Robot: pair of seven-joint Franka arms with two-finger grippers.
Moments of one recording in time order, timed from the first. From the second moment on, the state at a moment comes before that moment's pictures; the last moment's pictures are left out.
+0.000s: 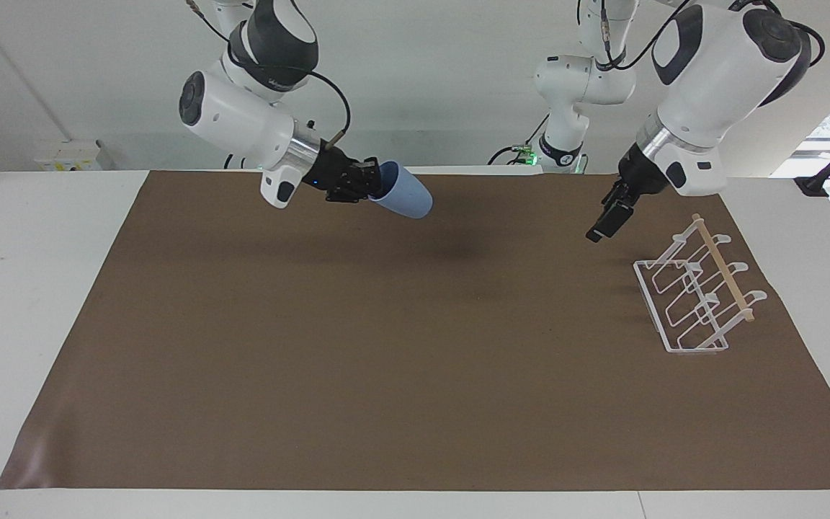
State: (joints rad) left arm -0.34 0.05 0.02 -1.57 -0.27 1.65 -1.33; right arm 0.49 -0.04 -0.14 -1.94 0.82 1.95 0.19
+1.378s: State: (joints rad) left arm -0.62 -0.02 0.01 -1.79 -0.49 1.91 -1.82; right arm 0.62 -0.02 -0.15 -1.97 0.92 2.10 0.33
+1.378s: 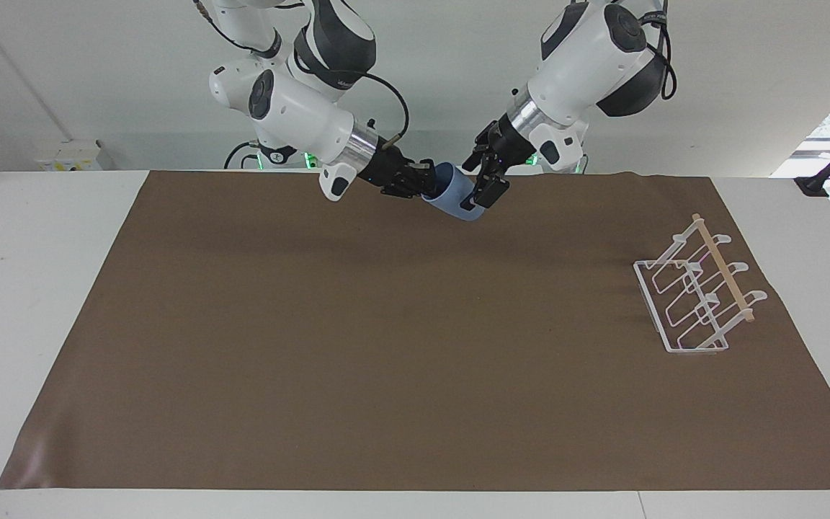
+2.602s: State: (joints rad) left arm -0.59 -0.05 0.02 -1.92 -0.63 2.04 -1.78; right arm 0.61 -0.02 -0.15 -1.97 0.92 2.10 0.33
